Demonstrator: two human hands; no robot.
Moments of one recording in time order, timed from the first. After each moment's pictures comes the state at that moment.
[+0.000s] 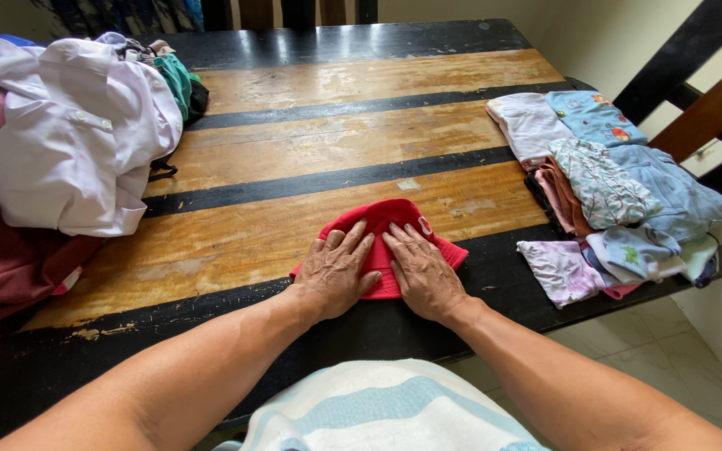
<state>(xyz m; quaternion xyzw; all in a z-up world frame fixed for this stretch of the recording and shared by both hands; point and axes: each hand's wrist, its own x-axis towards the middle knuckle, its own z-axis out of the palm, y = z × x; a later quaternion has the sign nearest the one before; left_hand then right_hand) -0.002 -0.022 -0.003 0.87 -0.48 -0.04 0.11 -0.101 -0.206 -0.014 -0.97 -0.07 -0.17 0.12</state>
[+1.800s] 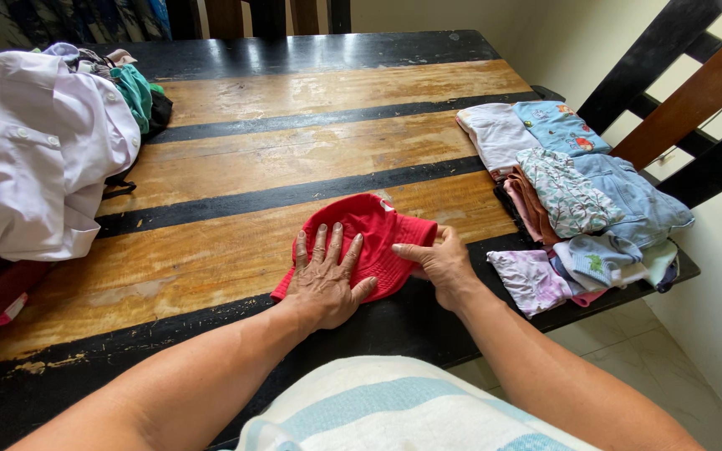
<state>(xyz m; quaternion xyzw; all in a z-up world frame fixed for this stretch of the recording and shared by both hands) -0.014 -0.062 0.012 0.90 -0.43 -0.10 0.07 -0.098 -0.250 0.032 -0.68 0.36 -0.11 0.63</state>
